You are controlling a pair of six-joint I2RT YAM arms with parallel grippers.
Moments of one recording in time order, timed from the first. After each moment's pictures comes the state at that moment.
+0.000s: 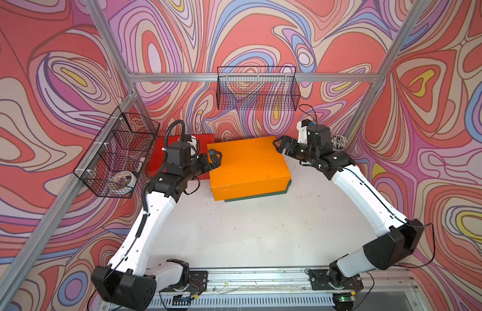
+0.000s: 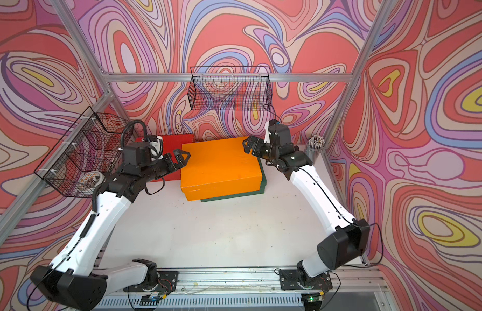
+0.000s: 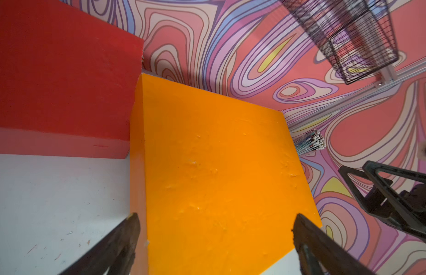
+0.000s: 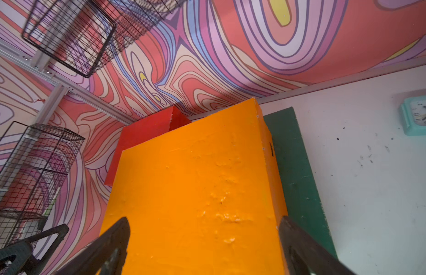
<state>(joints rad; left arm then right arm) -0.22 1.17 1.28 -0.57 0.19 -0.62 0.37 1.50 1.59 -0.54 -0.14 0.57</state>
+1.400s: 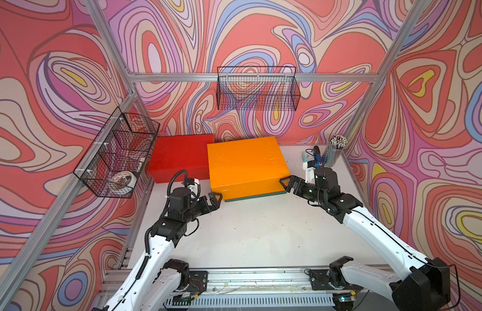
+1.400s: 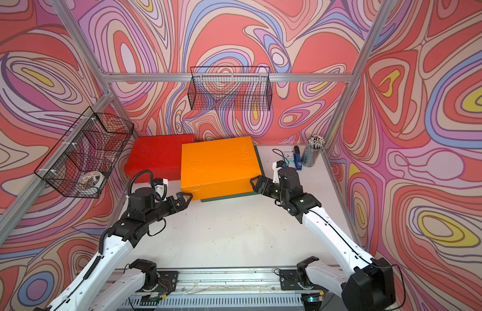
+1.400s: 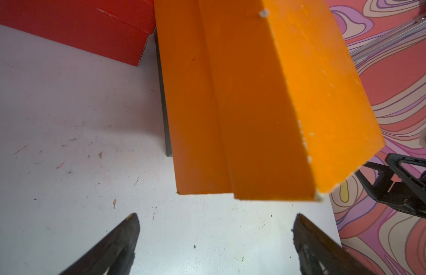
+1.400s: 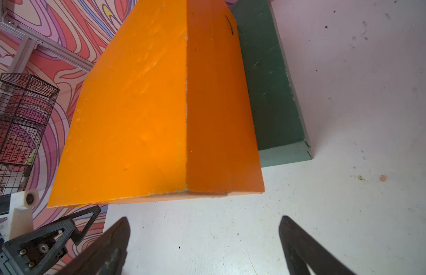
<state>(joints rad) -0.22 0.83 0.62 -0.38 0.30 -0.63 0.37 1.13 0.88 -0.32 -0.23 0.66</state>
